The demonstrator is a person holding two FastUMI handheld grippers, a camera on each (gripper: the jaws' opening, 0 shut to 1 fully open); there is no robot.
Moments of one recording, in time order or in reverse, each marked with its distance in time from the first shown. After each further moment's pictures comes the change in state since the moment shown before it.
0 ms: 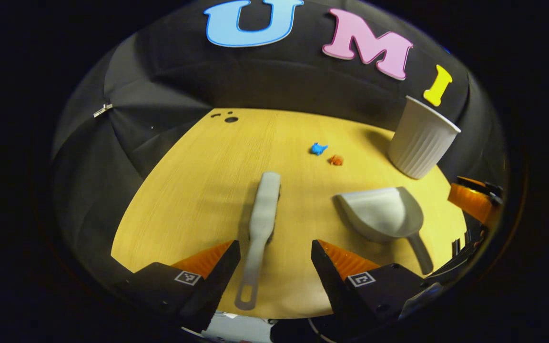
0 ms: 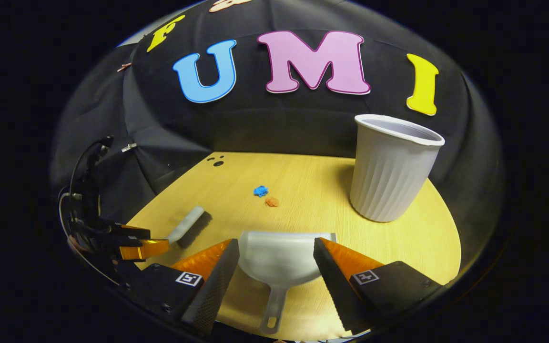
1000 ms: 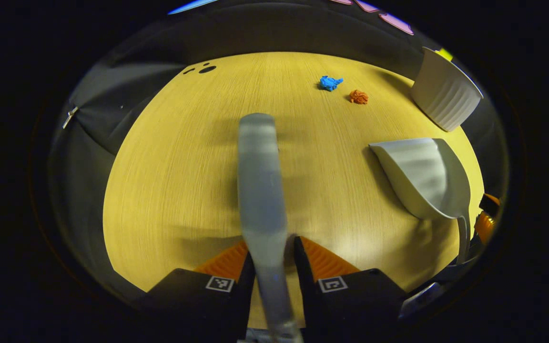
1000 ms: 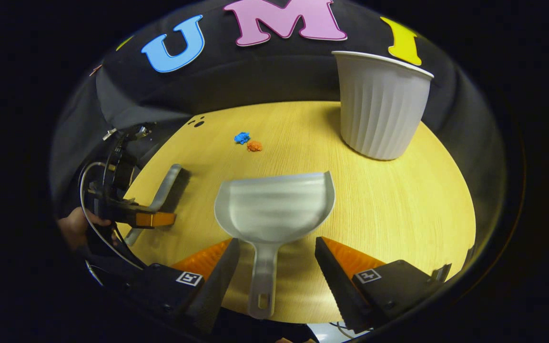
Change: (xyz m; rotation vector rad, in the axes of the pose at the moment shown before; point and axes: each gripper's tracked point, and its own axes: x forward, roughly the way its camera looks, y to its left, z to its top) left arm 0.090 0.001 -0.032 0.100 0.307 0.004; right arm 0.012 -0.021 -0.095 0.140 0.272 -0.037
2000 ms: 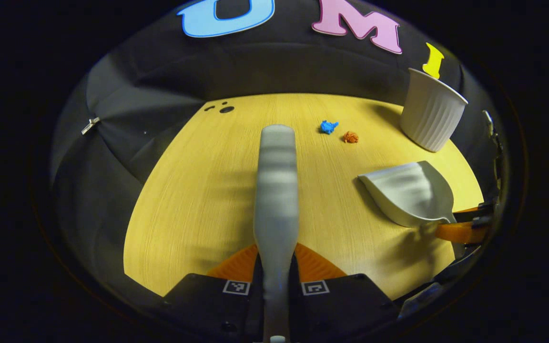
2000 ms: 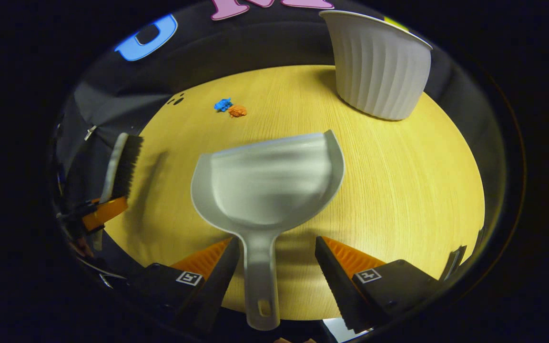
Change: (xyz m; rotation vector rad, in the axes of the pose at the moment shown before) left arm -0.068 0.021 0.010 -0.008 -0.280 0.045; right arm 0.045 -0.003 -0.039 0.093 0.203 -0.054
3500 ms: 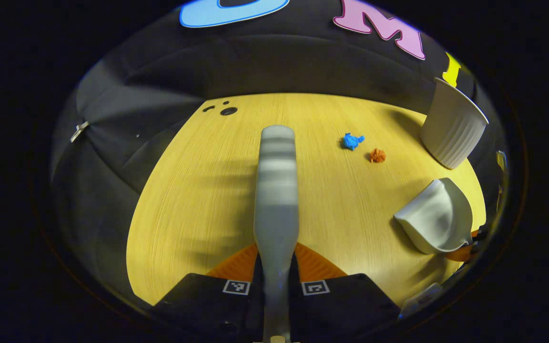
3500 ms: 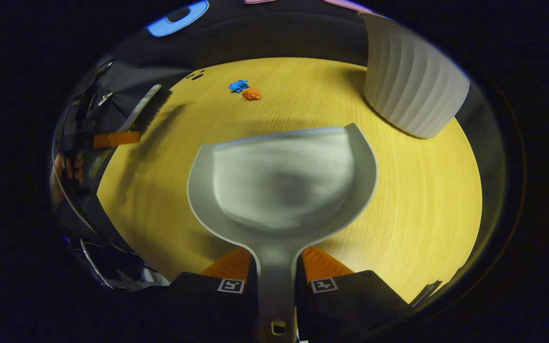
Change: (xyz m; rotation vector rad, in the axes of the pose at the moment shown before) left arm 0.088 0.027 0.085 0.008 0.029 -0.049; right arm 0.004 -0.026 0.004 -0.237 0.054 0.049
